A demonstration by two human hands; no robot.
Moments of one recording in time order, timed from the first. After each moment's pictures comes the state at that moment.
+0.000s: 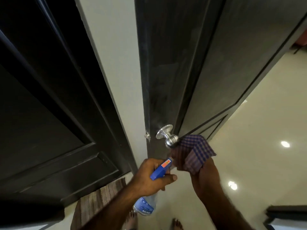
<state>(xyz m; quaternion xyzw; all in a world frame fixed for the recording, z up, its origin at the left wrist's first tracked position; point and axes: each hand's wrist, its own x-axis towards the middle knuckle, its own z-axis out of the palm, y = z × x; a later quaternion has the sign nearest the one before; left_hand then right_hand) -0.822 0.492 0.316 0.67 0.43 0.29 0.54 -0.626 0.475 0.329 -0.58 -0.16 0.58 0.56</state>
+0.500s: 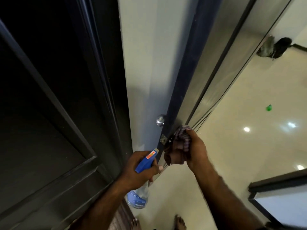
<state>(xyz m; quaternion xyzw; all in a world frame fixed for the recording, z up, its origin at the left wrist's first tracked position) -0.936 0.542 0.329 0.63 0.34 0.34 0.60 -0.702 0.547 0.336 -0.61 -0.11 0.51 0.61</state>
